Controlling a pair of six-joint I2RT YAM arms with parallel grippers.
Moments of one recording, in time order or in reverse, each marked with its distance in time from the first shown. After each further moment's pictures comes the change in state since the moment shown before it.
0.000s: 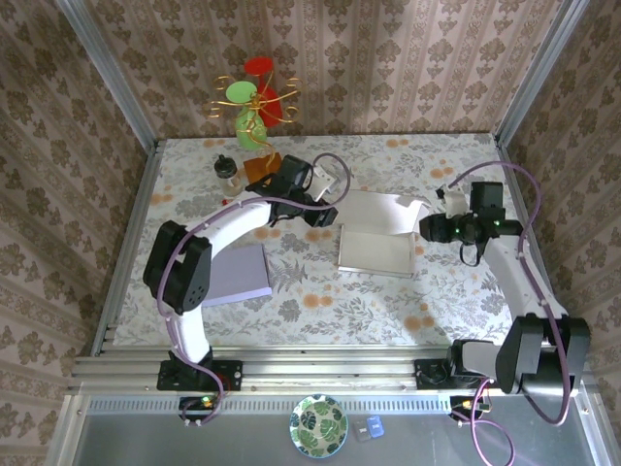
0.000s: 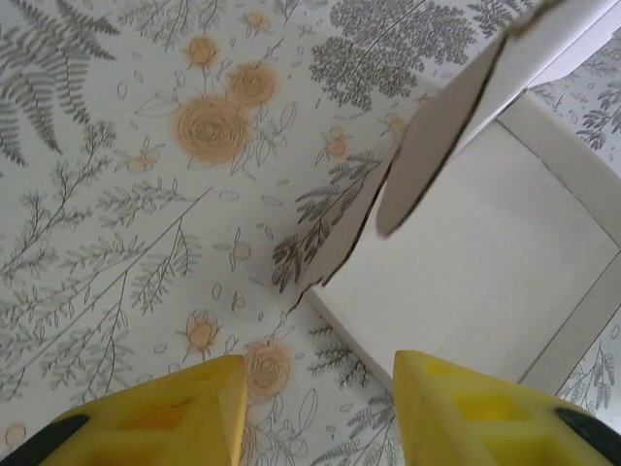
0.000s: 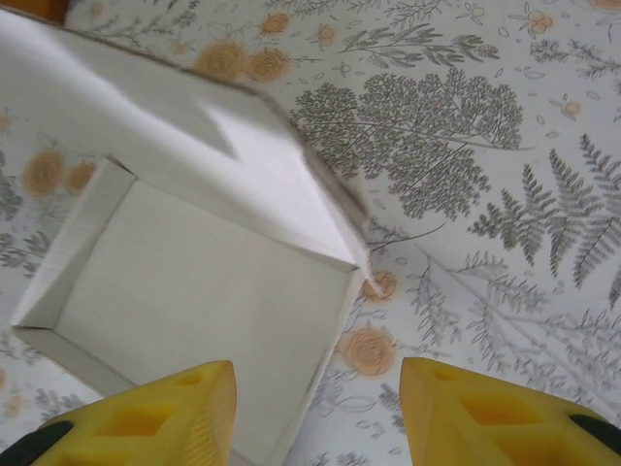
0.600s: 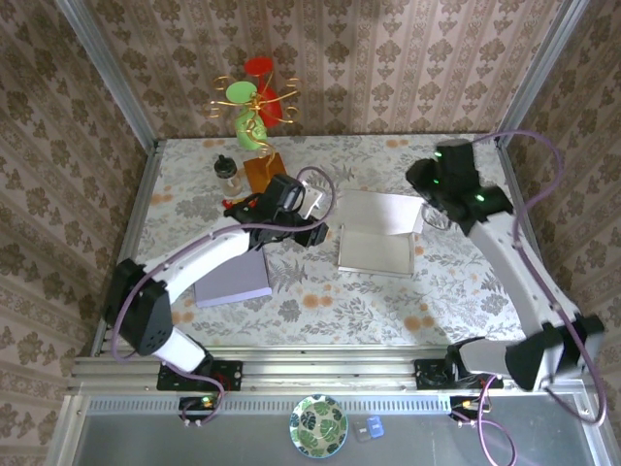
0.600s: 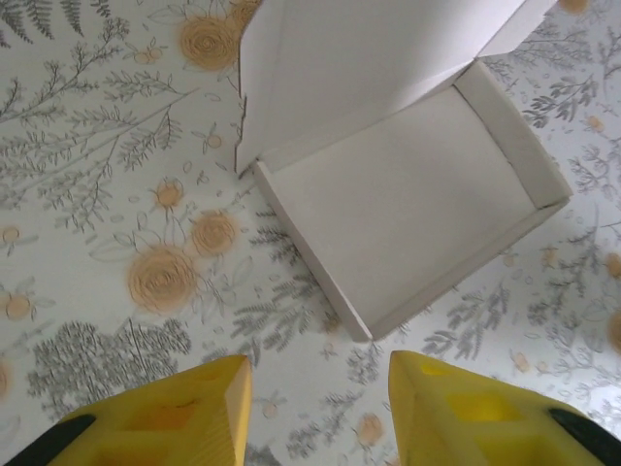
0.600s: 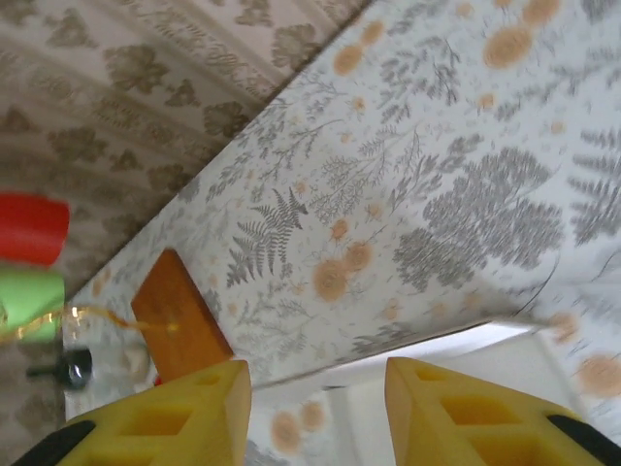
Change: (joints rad) left arm -0.085 -0.291 -0.186 -0.112 -0.131 -0.209; right arm 0.294 -0.023 0.351 -0.093 0.411 0.983
